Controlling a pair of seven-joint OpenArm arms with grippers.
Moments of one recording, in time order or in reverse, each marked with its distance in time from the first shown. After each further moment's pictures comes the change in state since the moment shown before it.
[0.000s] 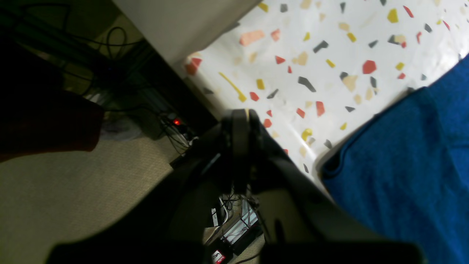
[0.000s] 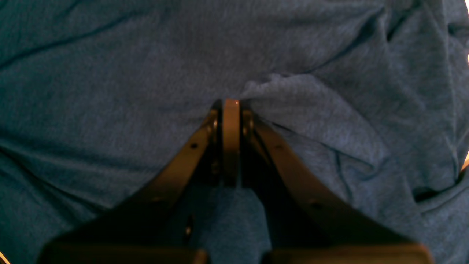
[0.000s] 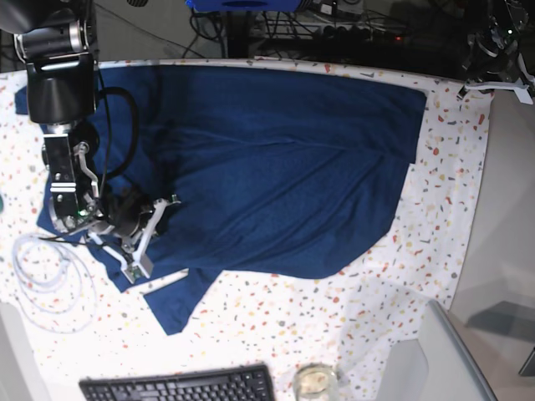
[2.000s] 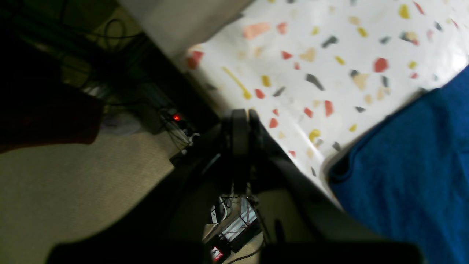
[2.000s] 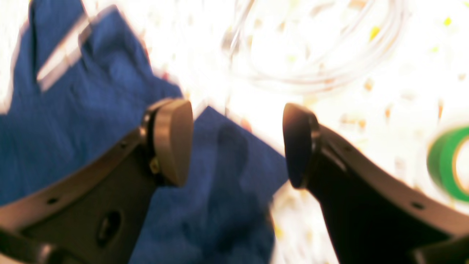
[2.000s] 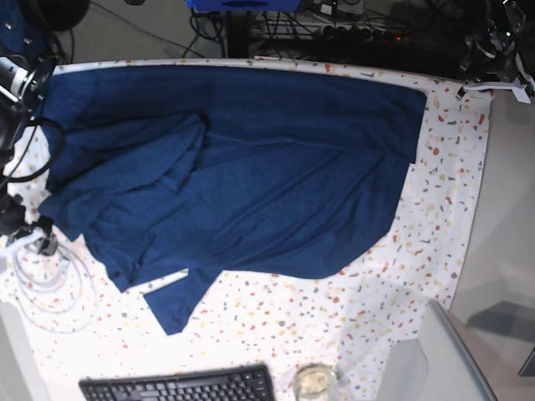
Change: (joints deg) left arm -1.2 -0.1 0.0 -2.5 0.0 0.0 -0.2; right arm 7.4 9.5 36.1 -22.3 0.2 4.1 15.3
